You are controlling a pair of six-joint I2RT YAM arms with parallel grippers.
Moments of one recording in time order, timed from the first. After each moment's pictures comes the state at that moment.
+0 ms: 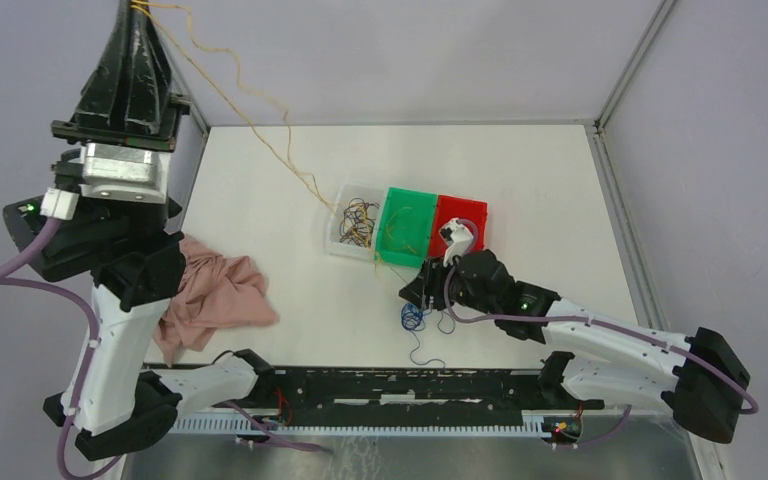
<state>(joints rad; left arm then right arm) -0.62 1.07 1.77 0.38 0.06 0.84 0.95 1.02 0.60 -0.01 0.03 0.69</state>
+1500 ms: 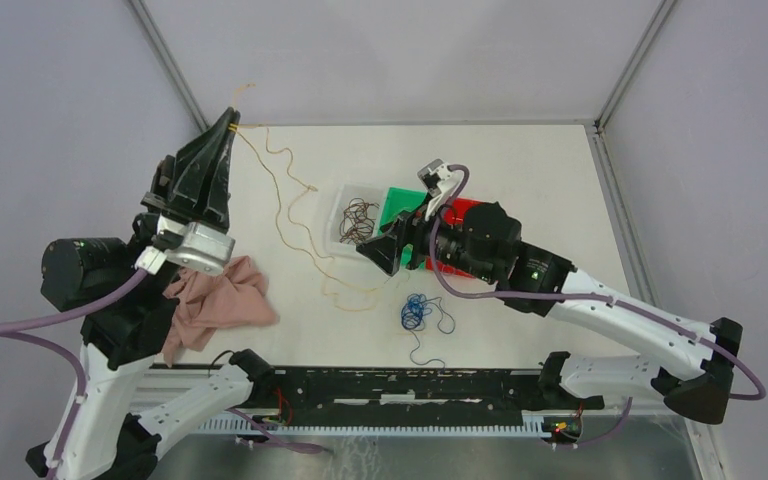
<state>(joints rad) -0.62 0.80 1.46 0.02 0.19 0.93 1.05 1.13 1.12 -0.10 0.02 0.51</state>
